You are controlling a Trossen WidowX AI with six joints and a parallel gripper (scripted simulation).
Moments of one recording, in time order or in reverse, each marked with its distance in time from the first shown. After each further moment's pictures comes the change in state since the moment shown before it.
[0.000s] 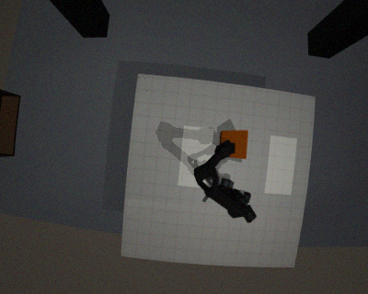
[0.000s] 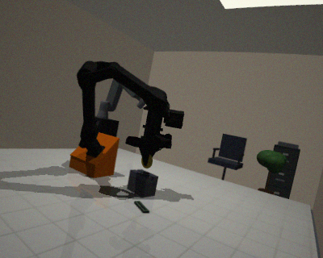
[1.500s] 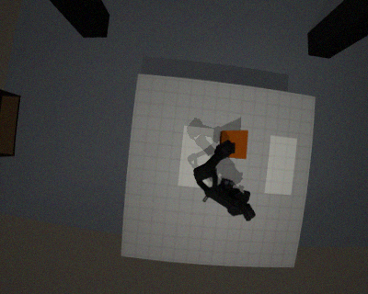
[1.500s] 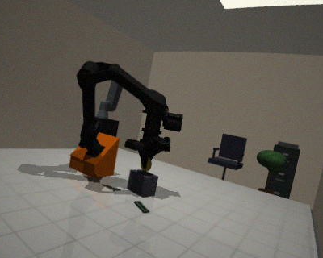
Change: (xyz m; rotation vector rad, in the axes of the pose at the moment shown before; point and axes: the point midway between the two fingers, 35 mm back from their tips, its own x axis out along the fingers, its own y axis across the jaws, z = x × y) arm 0.012 0.002 -0.004 0.001 -0.002 0.001
